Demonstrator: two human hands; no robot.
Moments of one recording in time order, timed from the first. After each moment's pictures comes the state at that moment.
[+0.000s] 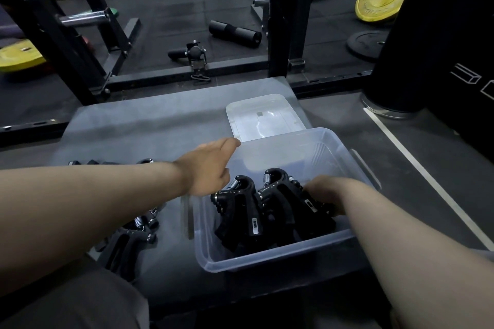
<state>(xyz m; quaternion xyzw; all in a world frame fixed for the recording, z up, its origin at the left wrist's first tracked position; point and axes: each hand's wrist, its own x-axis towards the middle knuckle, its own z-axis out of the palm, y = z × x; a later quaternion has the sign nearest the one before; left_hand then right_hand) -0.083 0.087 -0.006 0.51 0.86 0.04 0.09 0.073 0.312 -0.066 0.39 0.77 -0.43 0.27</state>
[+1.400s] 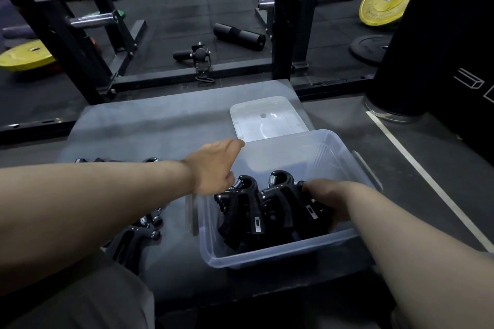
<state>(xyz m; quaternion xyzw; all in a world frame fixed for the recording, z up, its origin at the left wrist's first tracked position) -0.082 0.088 -0.010 0.52 0.85 0.00 0.07 0.085 0.297 -0.050 0.41 0.67 -0.54 0.28</state>
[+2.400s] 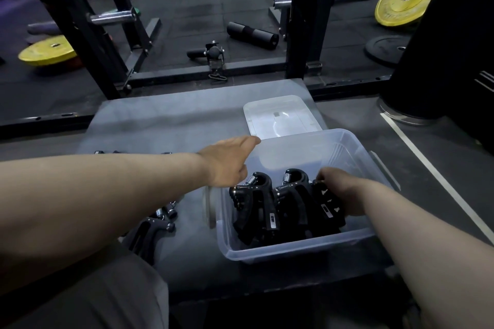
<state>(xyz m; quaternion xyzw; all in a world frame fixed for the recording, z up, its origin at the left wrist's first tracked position) -0.086 0.082 -0.004 0.49 0.86 -0.01 0.13 0.075 0.293 -0.045 0.44 0.66 -0.57 0.22</state>
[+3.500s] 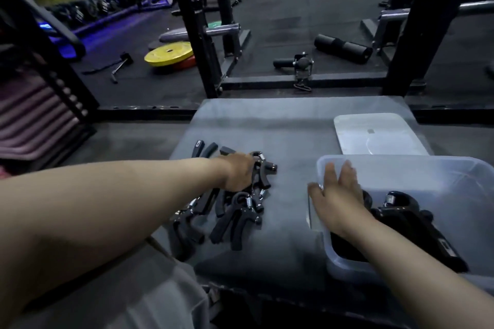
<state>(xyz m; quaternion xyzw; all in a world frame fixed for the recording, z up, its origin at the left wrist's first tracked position) -0.125 -0.087 0.017 0.30 0.93 -0.08 0.19 0.004 0.105 -0.036 0.22 0.93 -0.28 0.05</state>
